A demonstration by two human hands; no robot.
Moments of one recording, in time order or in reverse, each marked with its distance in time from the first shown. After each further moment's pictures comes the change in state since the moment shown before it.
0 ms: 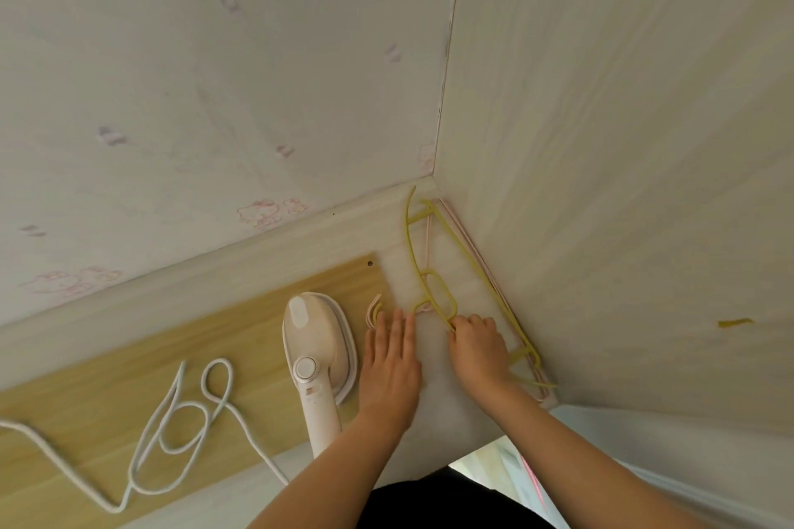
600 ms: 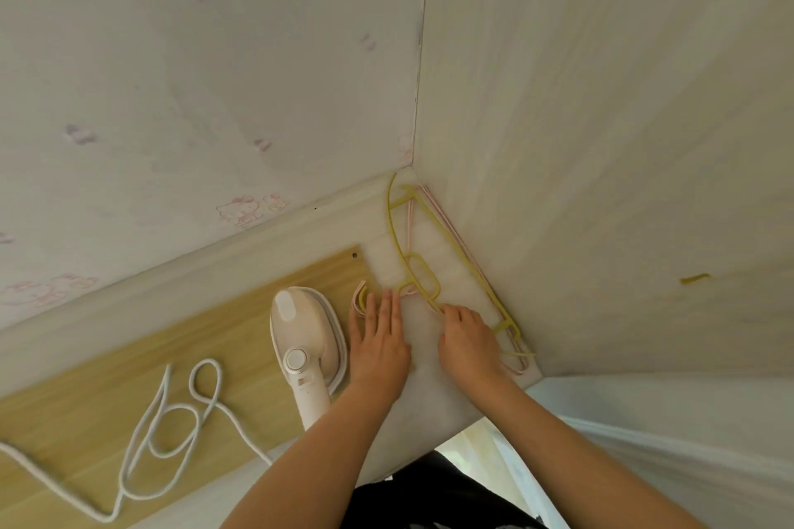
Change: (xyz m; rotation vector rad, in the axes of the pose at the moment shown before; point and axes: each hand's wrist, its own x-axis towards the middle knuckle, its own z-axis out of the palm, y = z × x) left_hand 0.017 -0.003 -0.004 0.045 0.005 0.013; right_hand -0.027 0.002 -0.003 0.042 0.070 -0.075
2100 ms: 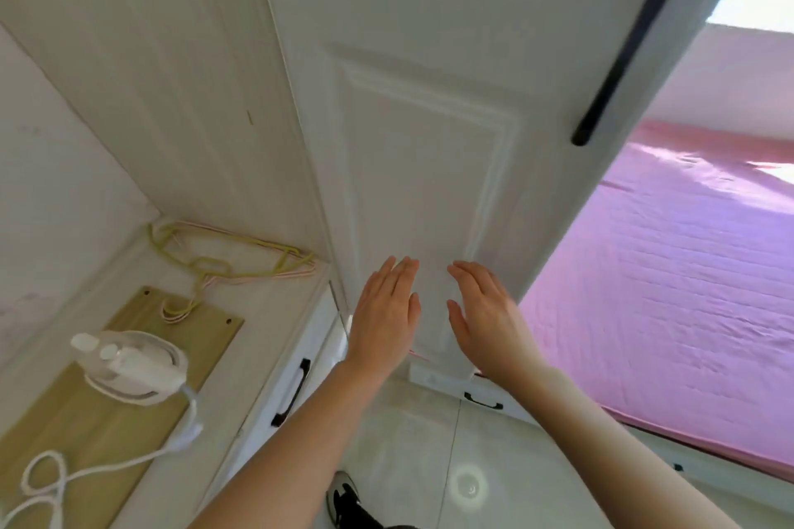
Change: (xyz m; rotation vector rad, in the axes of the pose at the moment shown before) left_hand -0.257 0.173 0.021 -0.222 0.392 1.064; right_hand -0.418 0.062 -0.062 0.055 0.747 0.398
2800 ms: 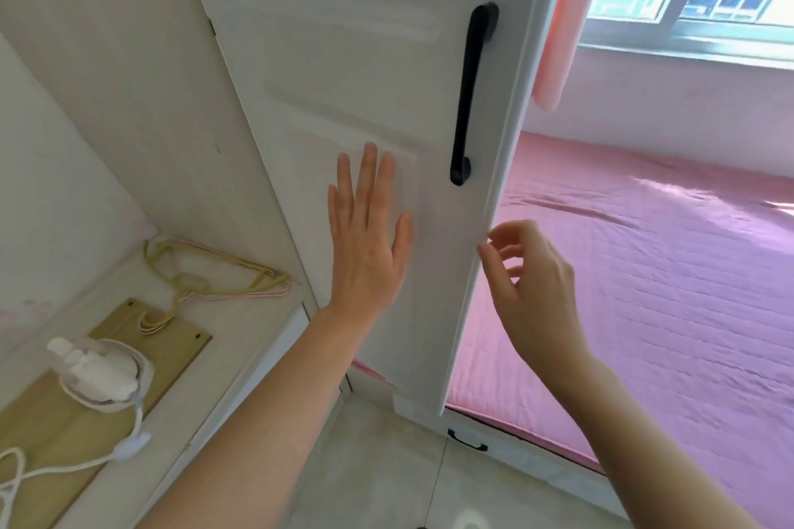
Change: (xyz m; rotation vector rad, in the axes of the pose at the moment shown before) left_hand 0.093 0.120 -0.066 -0.059 0.451 0.077; right_hand 0.022 0.052 -0.138 0.452 0.310 0.137
